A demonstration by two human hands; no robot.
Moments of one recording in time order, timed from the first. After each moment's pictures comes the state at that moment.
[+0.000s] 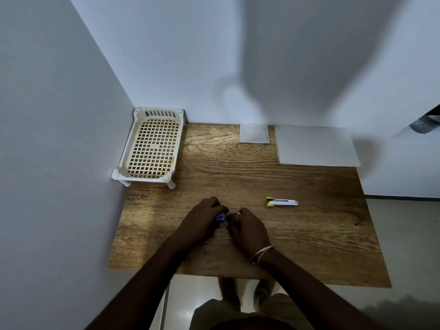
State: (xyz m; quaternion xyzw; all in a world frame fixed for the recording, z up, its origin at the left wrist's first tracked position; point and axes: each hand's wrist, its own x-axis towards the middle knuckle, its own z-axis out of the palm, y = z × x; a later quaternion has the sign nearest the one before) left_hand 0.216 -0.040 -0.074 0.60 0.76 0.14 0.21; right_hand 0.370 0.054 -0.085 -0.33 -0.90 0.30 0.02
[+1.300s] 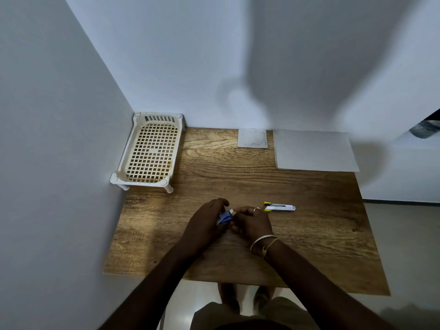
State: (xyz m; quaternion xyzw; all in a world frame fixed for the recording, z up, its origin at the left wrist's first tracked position) left_hand 0.236 -0.028 -0.072 0.51 0.80 0.25 0.21; right_hand 0.361 0.082 -0.078 -0.51 -0.44 0.73 0.11
